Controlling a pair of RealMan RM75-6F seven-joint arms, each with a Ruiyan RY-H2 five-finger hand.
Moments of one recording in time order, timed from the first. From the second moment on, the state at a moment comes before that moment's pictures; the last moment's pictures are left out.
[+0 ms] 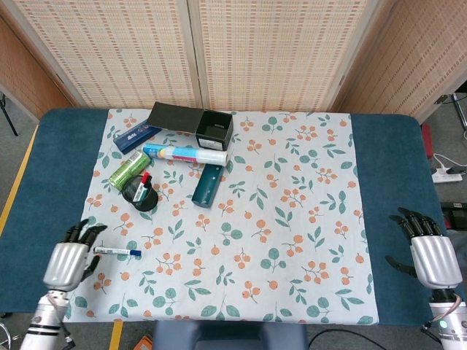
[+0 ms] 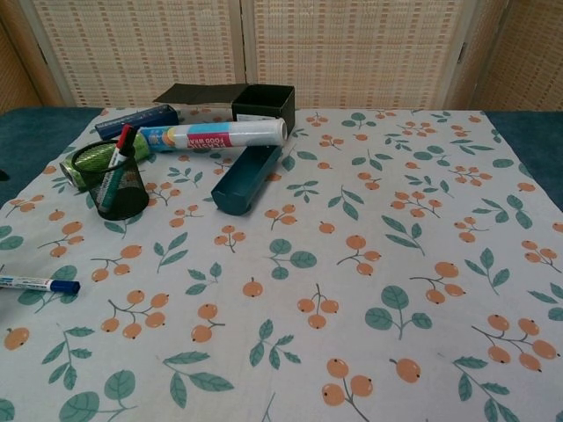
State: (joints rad) left arm -0.19 -1.37 -0.04 -1.65 1.48 1.37 0.34; right arm 0.08 -1.13 0.05 -1.62 -1.51 1.48 -0.12
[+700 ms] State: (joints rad) left arm -0.26 -1.72 -0.10 -1.42 1.26 1.31 0.54; right arm 0.07 -1.12 0.06 -1.62 -1.51 1.48 -0.11
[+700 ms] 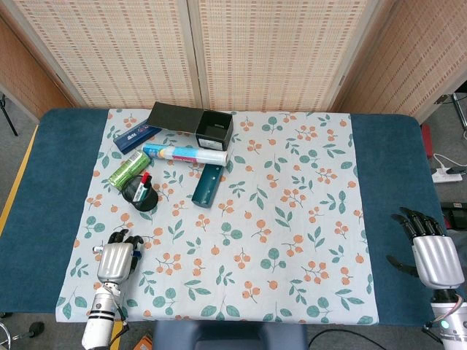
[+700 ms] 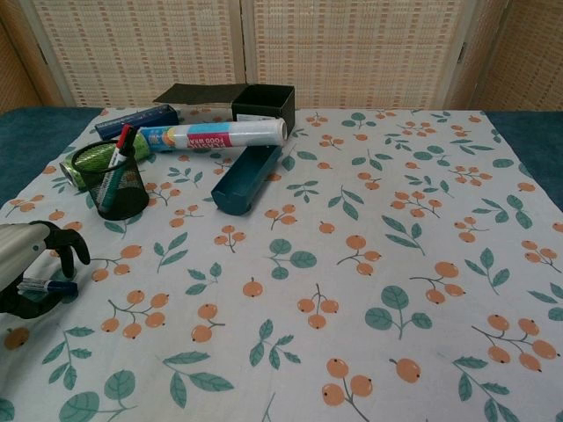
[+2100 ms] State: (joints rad) left arm -0.25 -1.77 -0.10 -1.29 1.23 1.35 0.53; right arm 0.07 -1.13 0.06 -1.62 -1.50 1.48 -0.12
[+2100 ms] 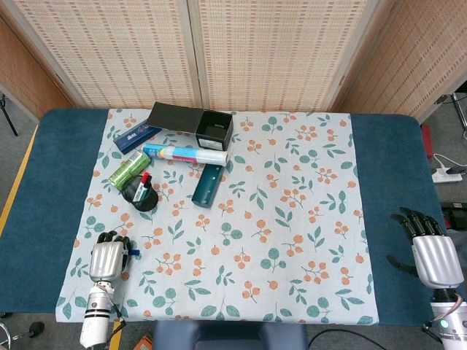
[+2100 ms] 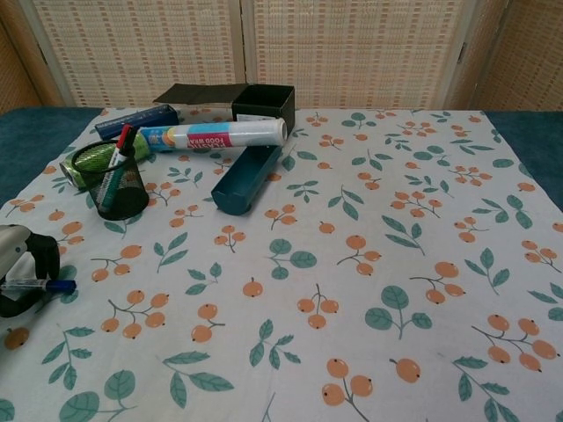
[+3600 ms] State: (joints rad) left arm -0.54 -1.18 -0.47 -1.67 1.01 0.75 -0.43; right arm 0.07 -1.12 0.07 -1.62 -1.49 1.49 -0.11
